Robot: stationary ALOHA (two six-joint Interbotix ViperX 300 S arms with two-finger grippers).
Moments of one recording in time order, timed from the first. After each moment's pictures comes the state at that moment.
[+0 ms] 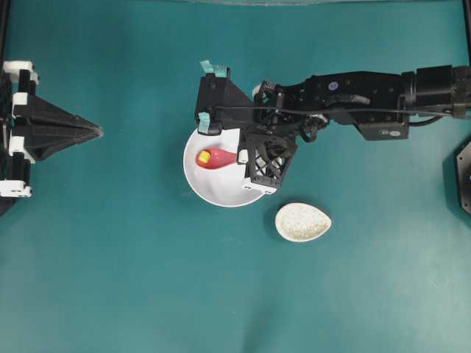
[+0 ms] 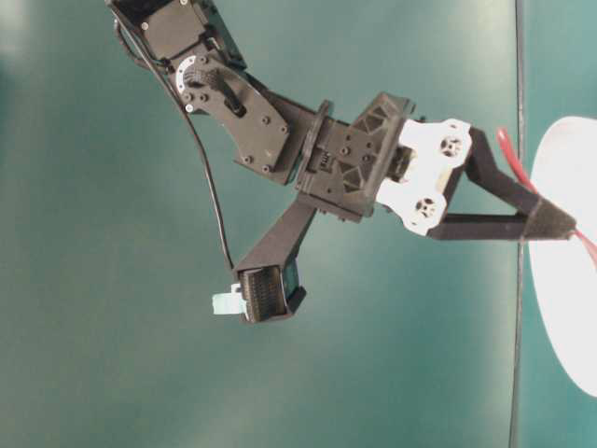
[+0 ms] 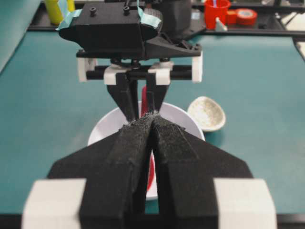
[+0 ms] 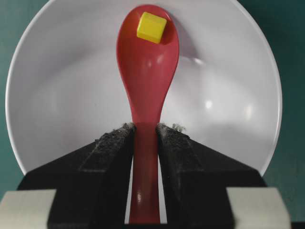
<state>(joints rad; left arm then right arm) 0.04 -0.93 1.19 0.02 -0.21 0.00 -0.12 0.18 0.28 0.16 0.62 -0.05</state>
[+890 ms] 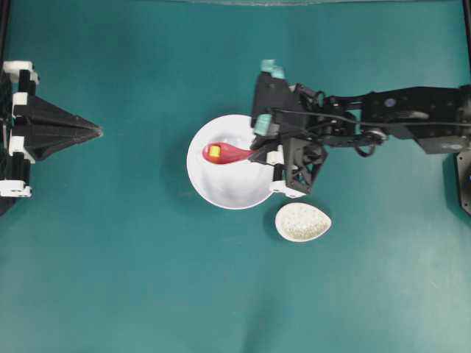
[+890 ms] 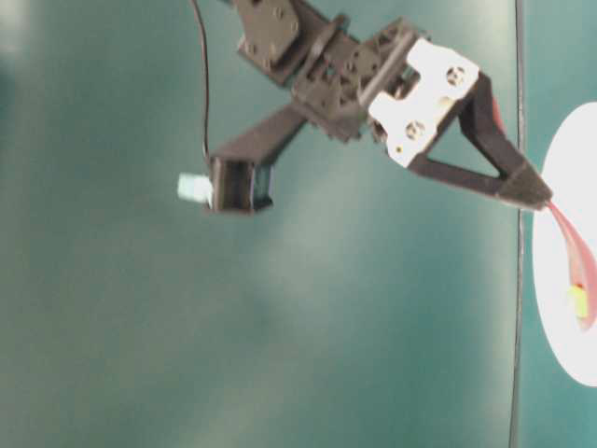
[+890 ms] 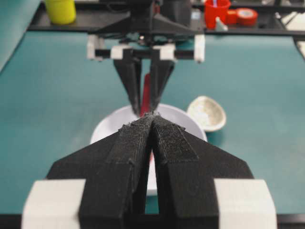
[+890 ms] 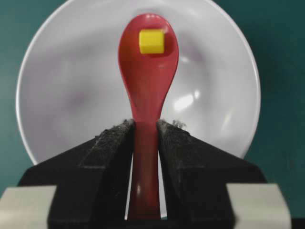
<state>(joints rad) 0.04 -0.93 1.19 0.02 -0.21 0.00 -0.09 -0.01 0.60 0.17 0.18 -0.04</state>
